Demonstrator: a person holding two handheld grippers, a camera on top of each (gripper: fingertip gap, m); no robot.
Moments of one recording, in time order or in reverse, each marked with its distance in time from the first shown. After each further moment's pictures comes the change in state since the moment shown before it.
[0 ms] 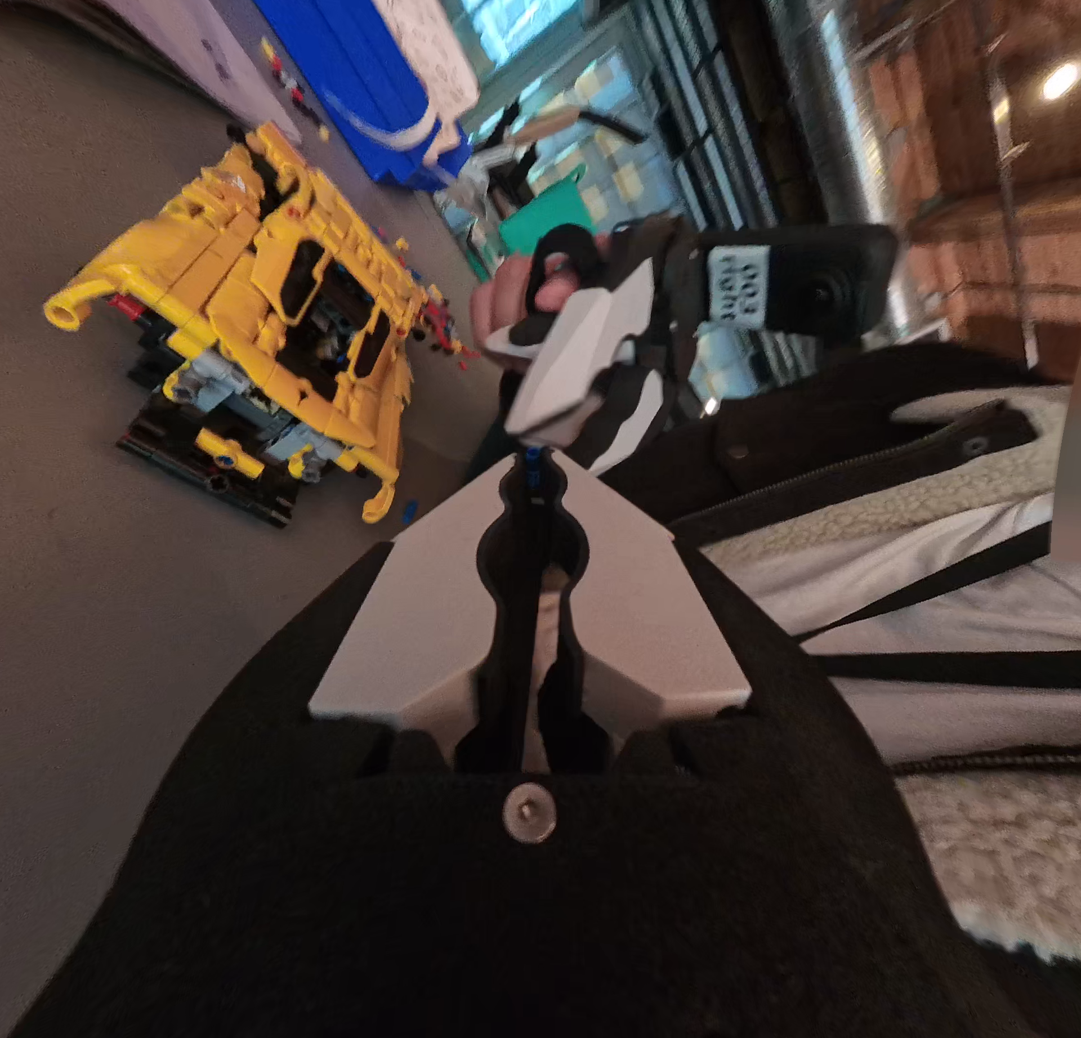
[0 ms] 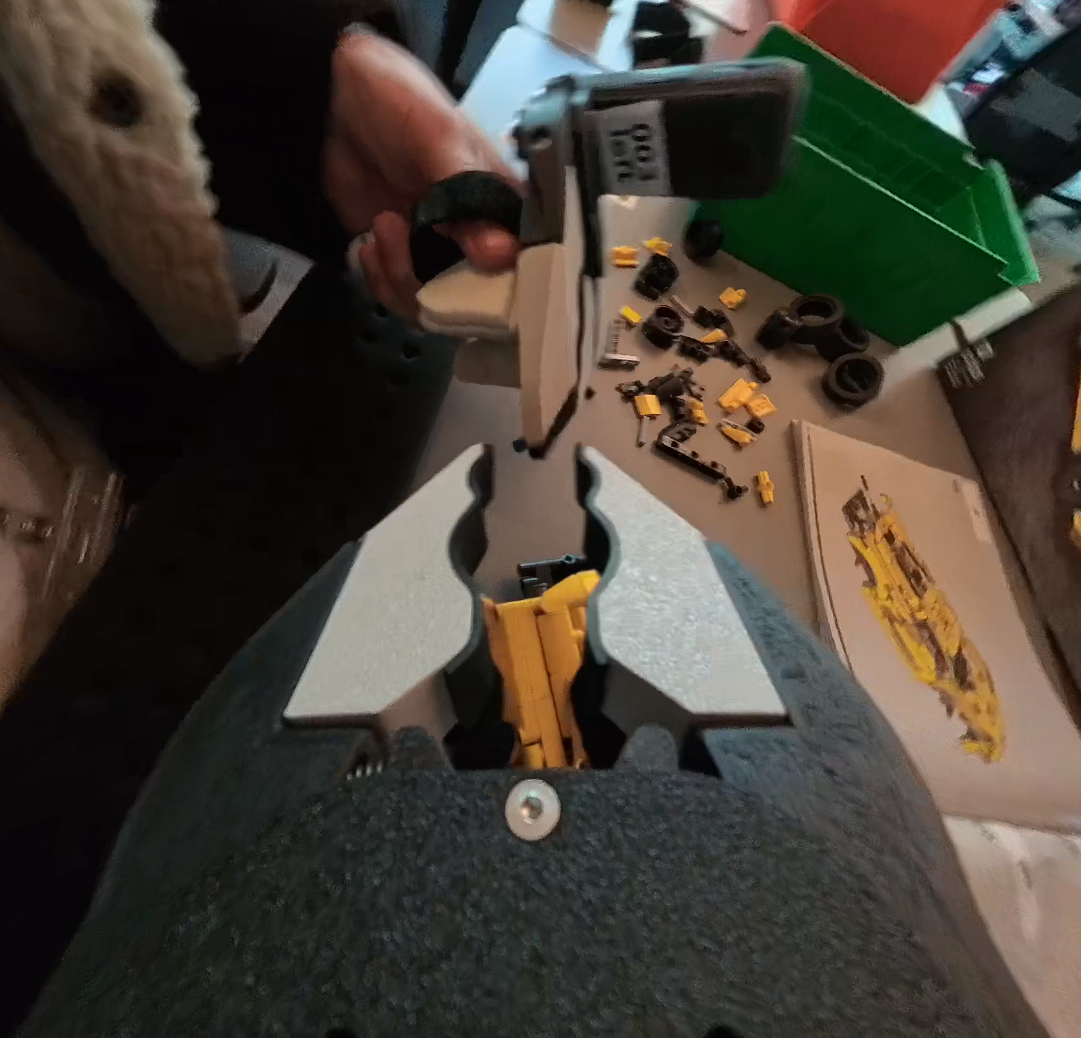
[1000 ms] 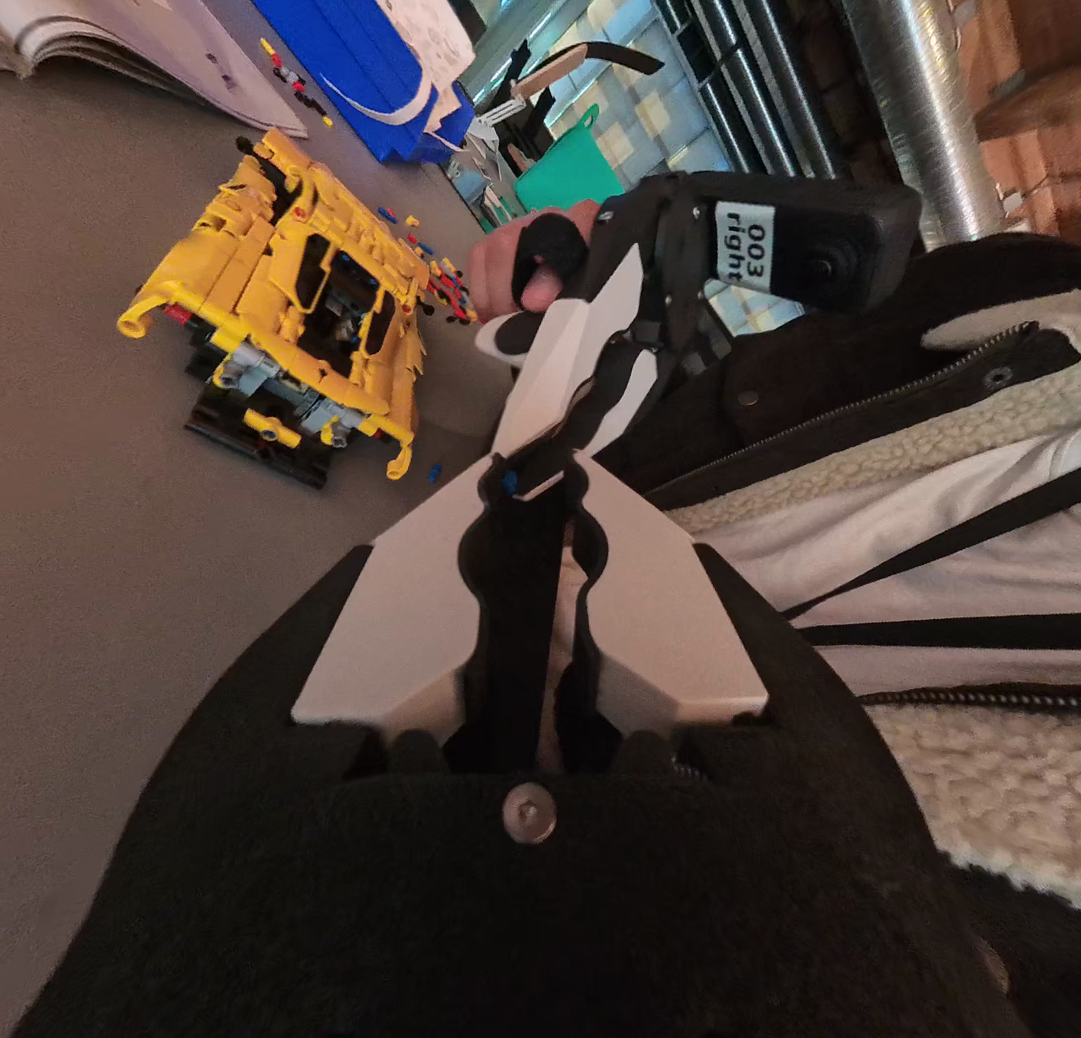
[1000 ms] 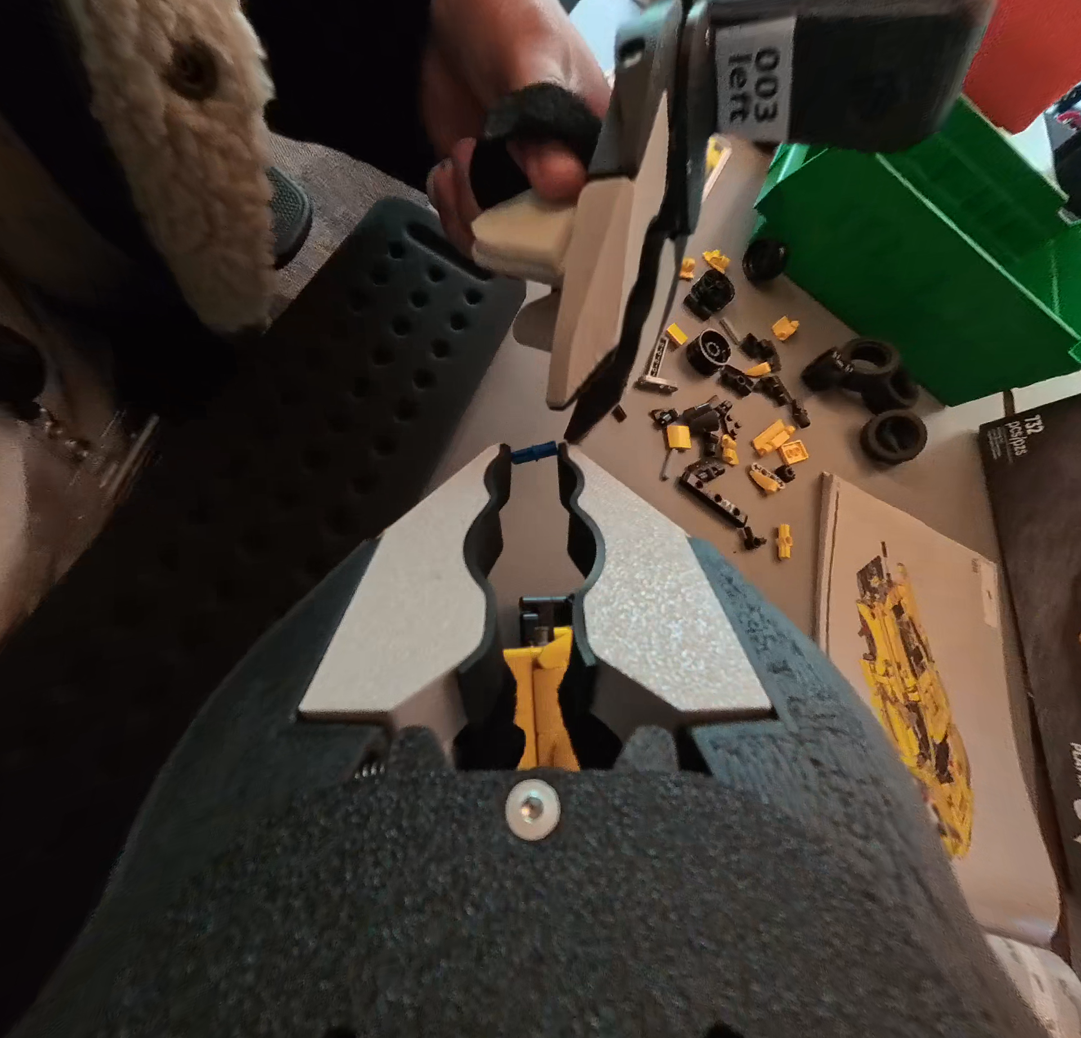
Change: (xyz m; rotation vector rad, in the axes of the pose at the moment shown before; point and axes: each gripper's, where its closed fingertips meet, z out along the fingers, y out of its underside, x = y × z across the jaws) left arm 0.006 0.007 -0.030 -0.105 -0.048 0.117; right arm -0.013 -0.008 0.024 -0.067 -0.092 -0.141
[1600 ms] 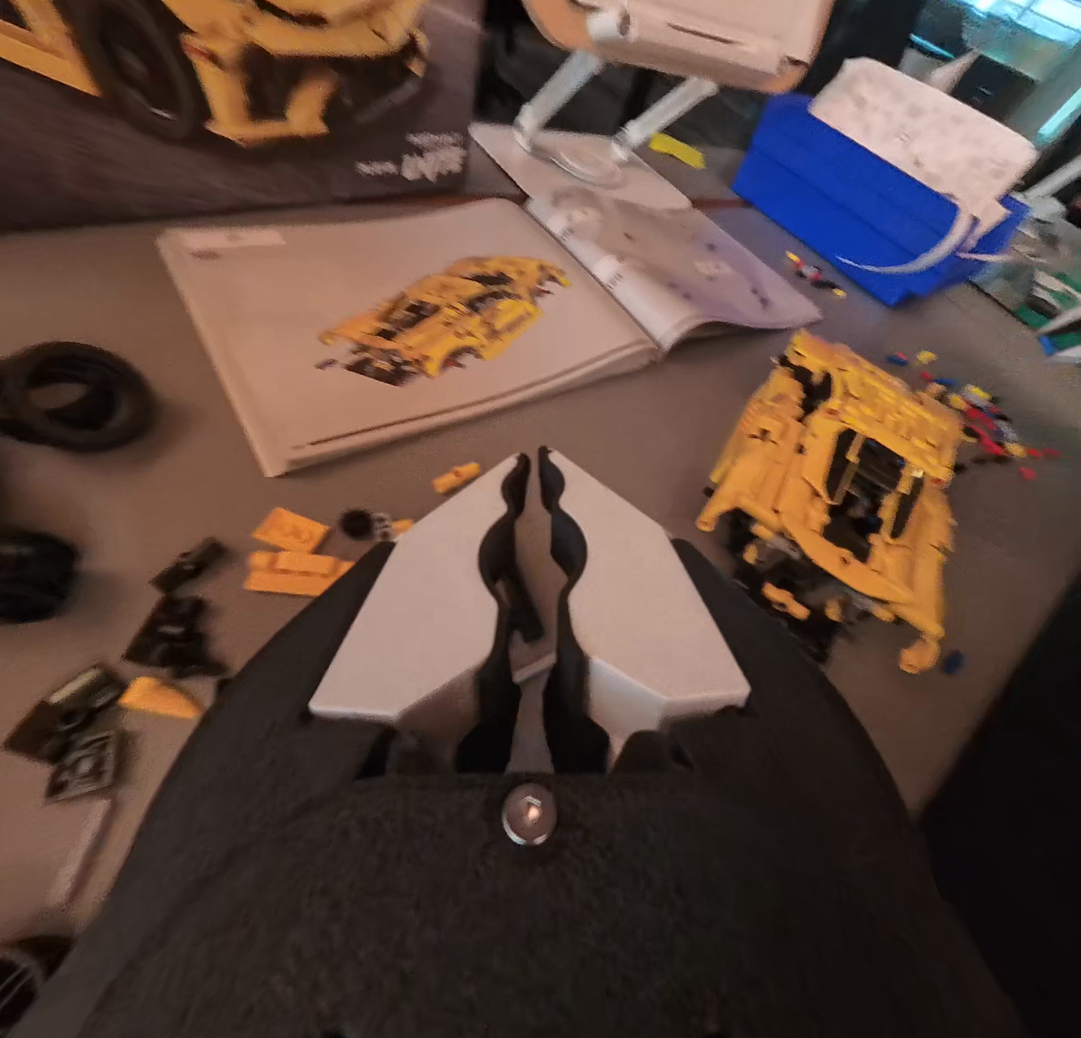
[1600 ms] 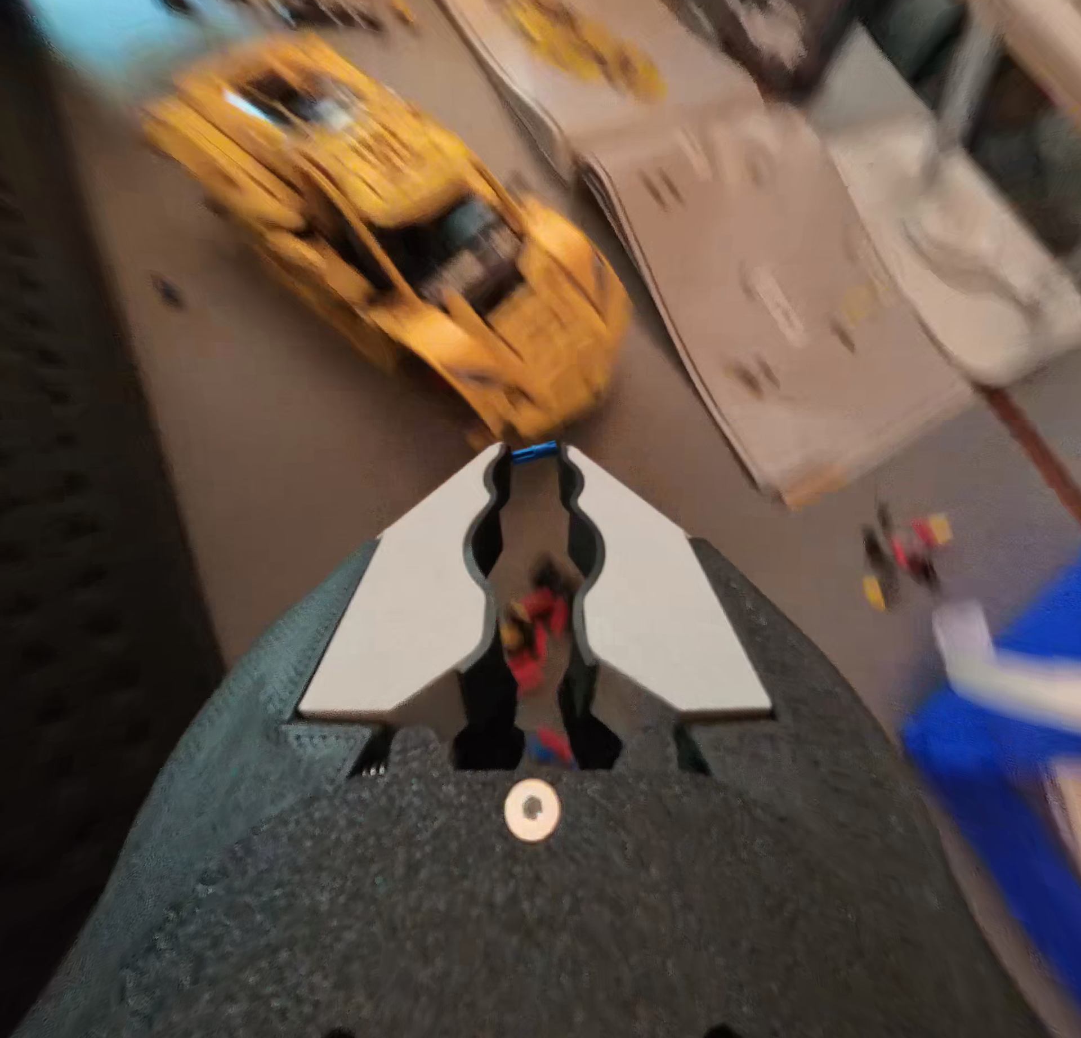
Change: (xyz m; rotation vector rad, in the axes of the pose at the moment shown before) left arm -0.134 -0.099 -0.060 0.201 -0.811 0.393; right arm -0.009 0.209 -0.250 -0.204 0.500 0.628
